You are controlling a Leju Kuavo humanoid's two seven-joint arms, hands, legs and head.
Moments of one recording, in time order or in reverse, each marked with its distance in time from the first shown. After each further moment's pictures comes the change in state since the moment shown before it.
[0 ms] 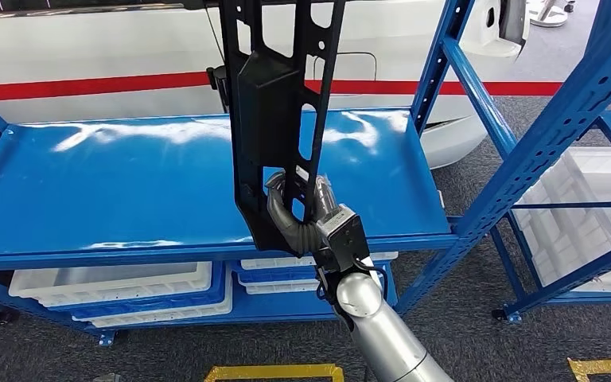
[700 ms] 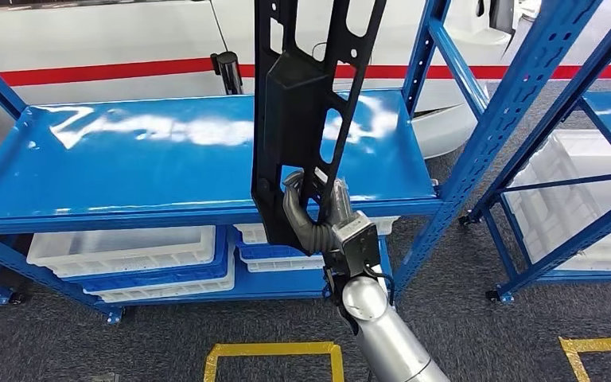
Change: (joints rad) left arm 0.001 -0.006 0.014 0.001 -0.010 0.005 -0.021; right arm 0.025 -0.003 -0.029 0.000 0.005 -0.068 -0.071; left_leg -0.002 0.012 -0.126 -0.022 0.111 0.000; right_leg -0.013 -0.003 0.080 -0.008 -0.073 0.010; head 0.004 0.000
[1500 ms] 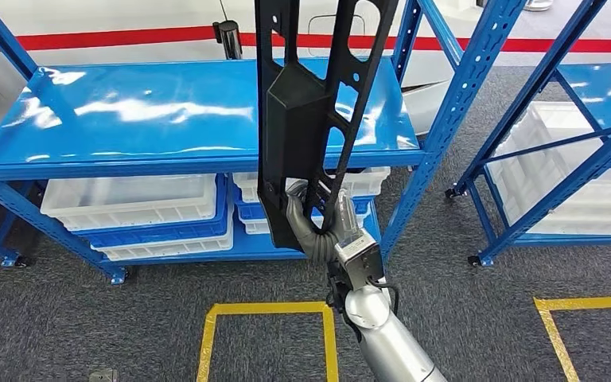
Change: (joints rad) left arm -0.012 -0.003 0.000 -0.002 -0.006 0.009 -0.011; right arm 0.035 -0.020 0.001 -0.023 0.032 -0.020 -0.052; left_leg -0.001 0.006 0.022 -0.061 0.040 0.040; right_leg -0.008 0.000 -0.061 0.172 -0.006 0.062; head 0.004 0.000
